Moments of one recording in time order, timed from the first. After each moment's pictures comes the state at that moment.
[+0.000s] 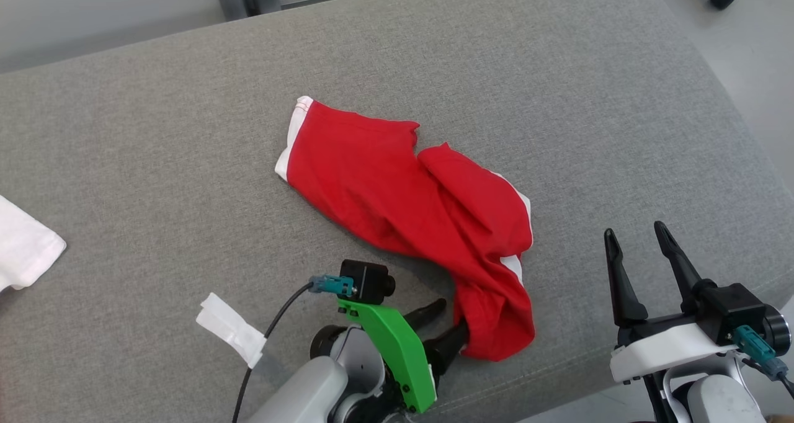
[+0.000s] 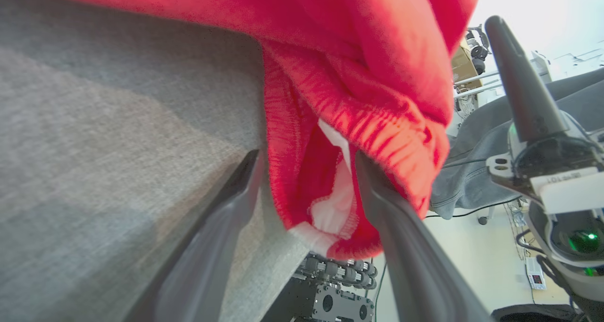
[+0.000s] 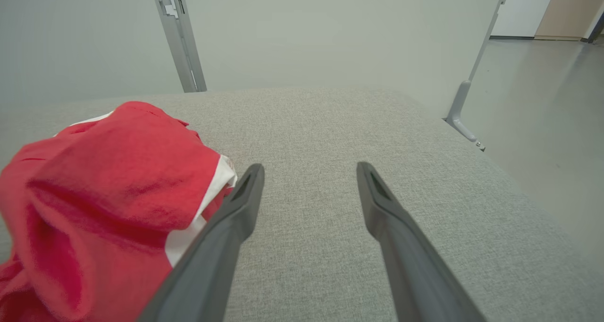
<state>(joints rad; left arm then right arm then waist) -0.40 0.07 -0.80 0.44 -1.00 -0.13 0.20 -0.04 -0.09 0.00 0.10 0.10 0.13 -0.26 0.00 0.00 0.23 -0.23</state>
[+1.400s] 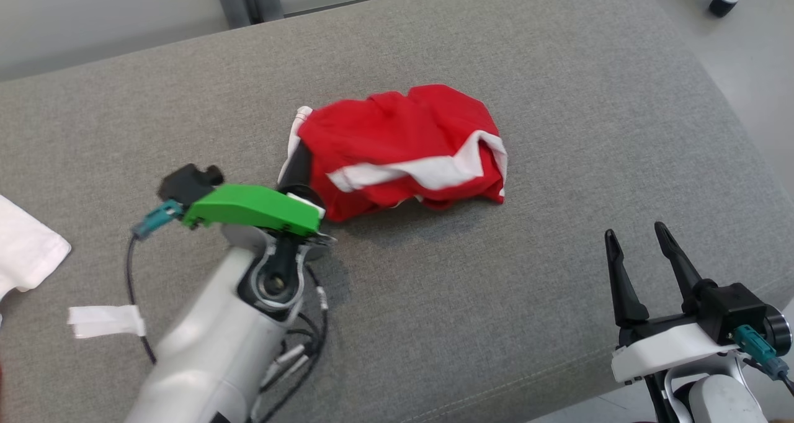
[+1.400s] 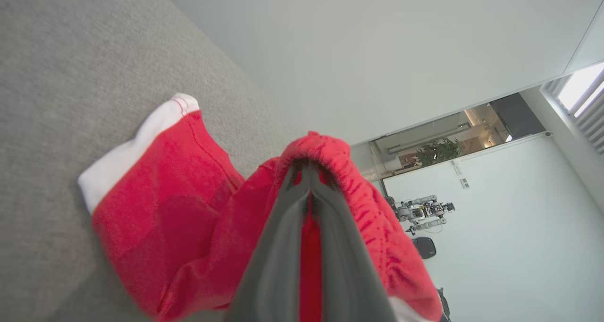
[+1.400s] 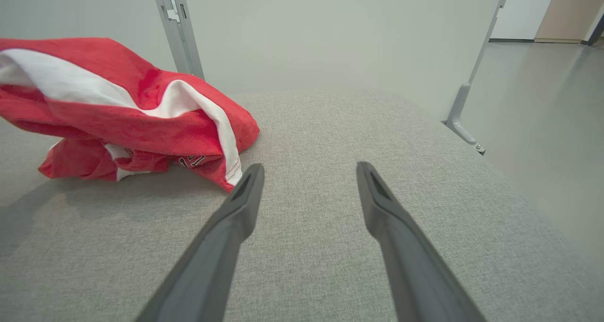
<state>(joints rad) -0.65 0.06 -0.62 0.59 -1.49 -0.11 -0.25 -0.04 -0.09 0.00 0.11 0.11 0.13 -0.26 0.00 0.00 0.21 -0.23</state>
